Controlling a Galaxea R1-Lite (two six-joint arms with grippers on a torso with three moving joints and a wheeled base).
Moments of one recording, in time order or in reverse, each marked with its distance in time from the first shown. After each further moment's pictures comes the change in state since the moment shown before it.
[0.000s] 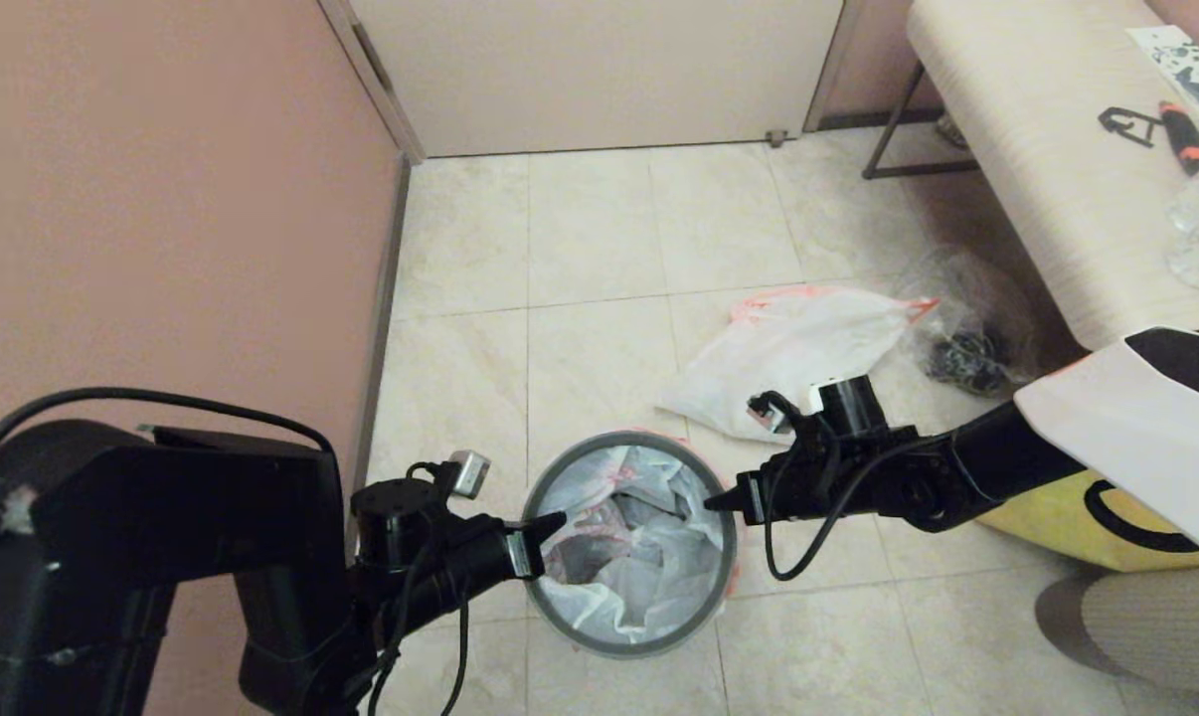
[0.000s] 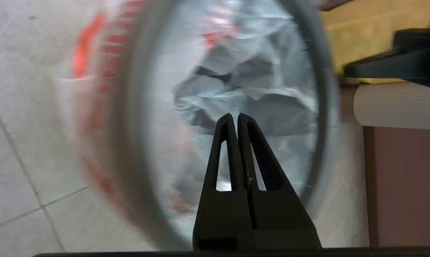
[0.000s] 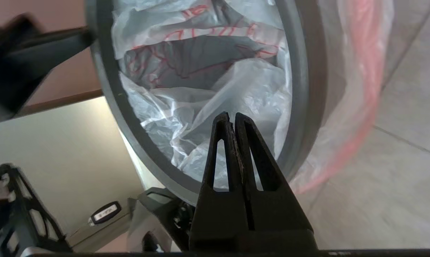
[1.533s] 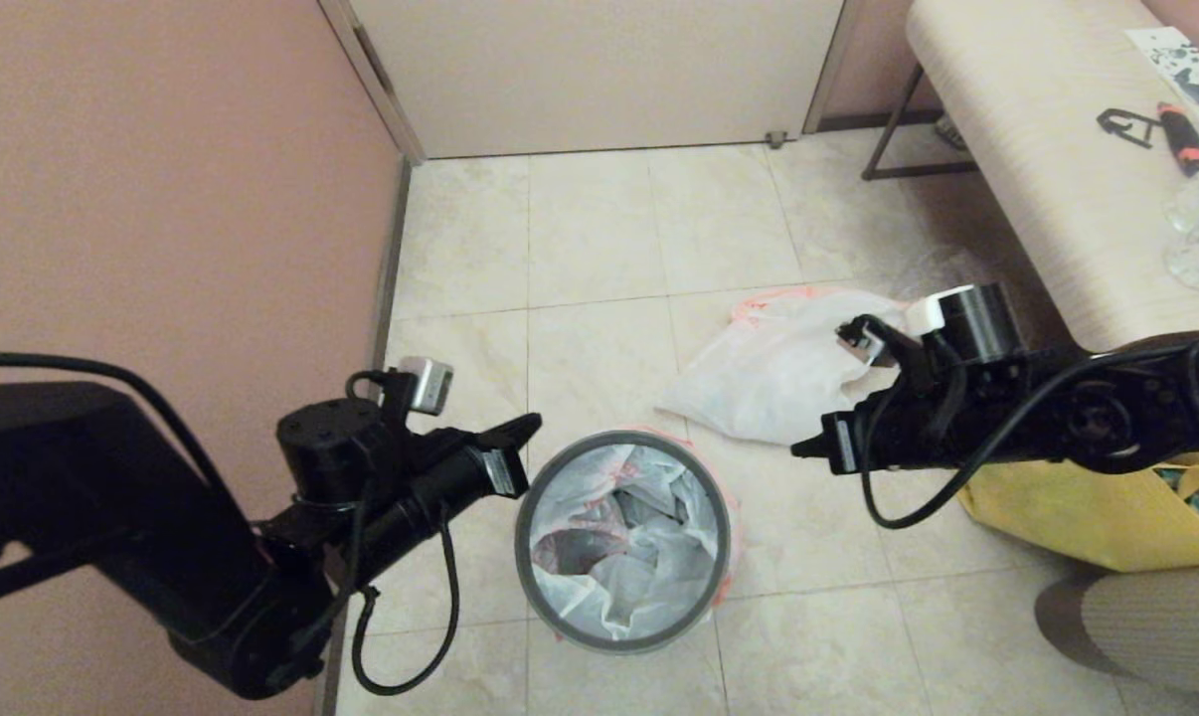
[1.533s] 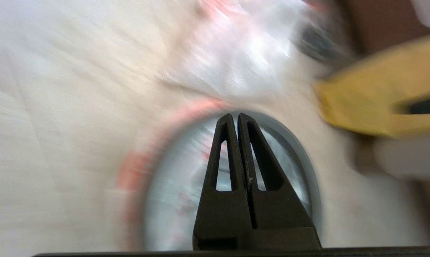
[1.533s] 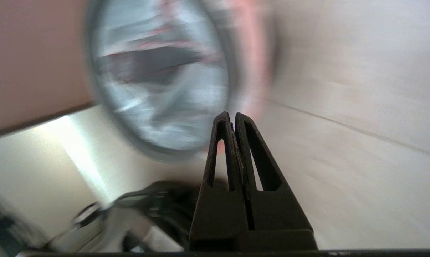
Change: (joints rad) left arm -0.041 -0.342 -0.047 0.154 0.209 0.180; right arm -0.068 -0.379 0.060 0.313 -0.267 -0.062
